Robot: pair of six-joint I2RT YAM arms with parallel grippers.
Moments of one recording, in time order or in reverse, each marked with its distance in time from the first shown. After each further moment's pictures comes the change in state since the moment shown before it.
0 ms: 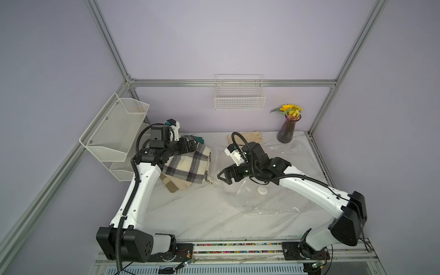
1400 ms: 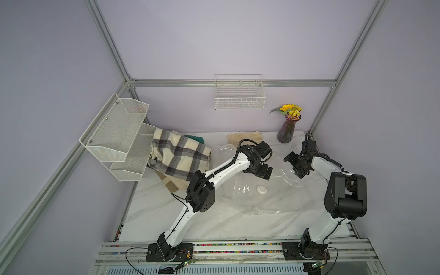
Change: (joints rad) left arm -0.772 1.006 0.855 -0.436 -0.257 -0.078; right arm -0.933 0.320 -0.206 0.011 0.055 0.477
